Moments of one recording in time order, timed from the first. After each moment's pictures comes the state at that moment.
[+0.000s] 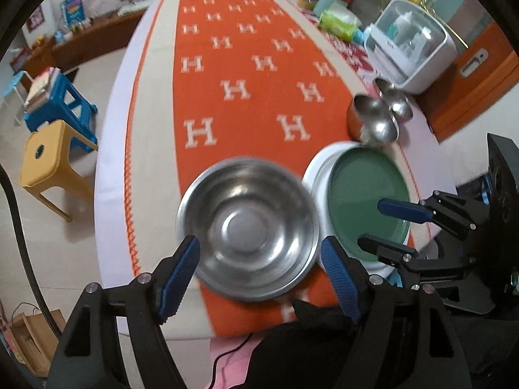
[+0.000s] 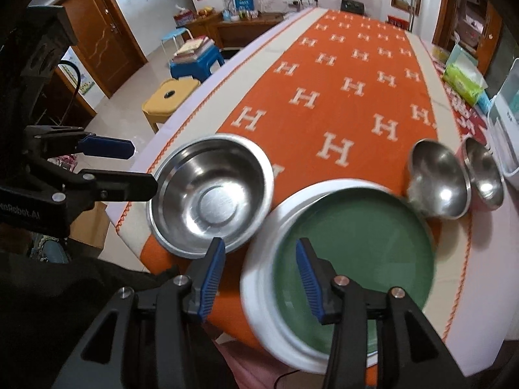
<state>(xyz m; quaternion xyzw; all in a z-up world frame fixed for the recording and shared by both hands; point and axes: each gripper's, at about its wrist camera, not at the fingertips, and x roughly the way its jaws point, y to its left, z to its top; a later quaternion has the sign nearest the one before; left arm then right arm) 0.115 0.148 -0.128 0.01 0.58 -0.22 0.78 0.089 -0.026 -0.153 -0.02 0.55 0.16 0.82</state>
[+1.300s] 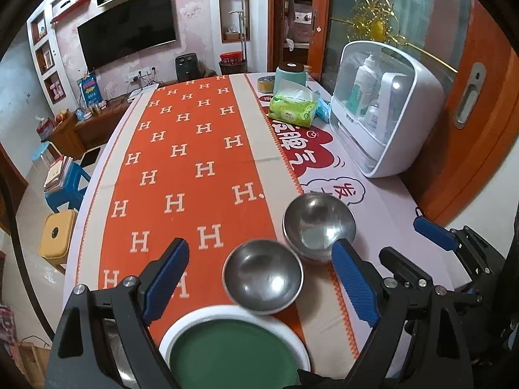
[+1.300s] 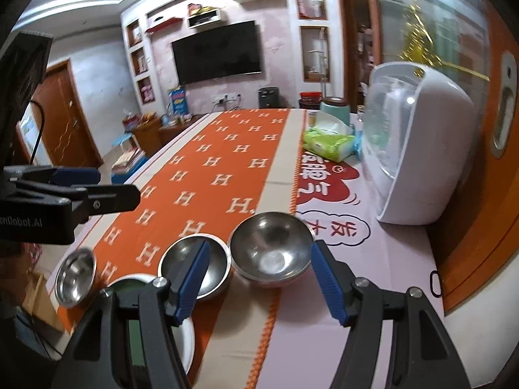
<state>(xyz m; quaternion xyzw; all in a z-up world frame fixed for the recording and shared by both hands) 0.164 -0.151 -0.045 0.06 0.44 -0.16 0.88 0.106 -0.316 -0.095 0.04 0.35 0.05 0.93</state>
